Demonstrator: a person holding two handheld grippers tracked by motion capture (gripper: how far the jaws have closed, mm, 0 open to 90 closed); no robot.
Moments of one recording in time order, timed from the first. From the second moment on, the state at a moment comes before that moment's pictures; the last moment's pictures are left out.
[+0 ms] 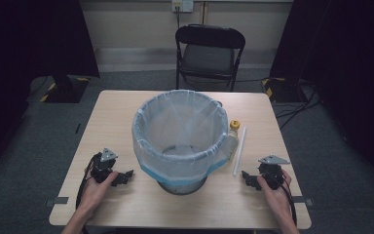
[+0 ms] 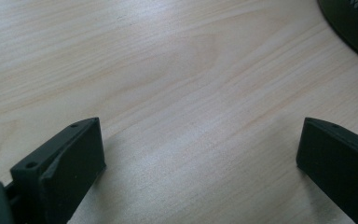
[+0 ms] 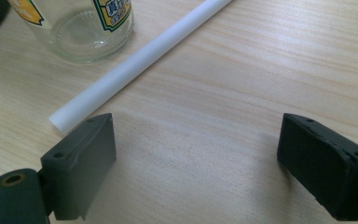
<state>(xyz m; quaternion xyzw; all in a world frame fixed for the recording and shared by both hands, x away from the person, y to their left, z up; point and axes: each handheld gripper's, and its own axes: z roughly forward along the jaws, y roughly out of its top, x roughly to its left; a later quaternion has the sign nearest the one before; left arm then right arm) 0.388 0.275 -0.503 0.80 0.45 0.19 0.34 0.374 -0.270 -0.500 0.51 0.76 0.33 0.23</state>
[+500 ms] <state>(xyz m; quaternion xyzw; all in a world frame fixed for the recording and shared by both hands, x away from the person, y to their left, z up) 0.387 0.275 -0.503 0.80 0.45 0.19 0.34 0.374 -0.268 -0.495 0.51 0.76 0.34 0.21</state>
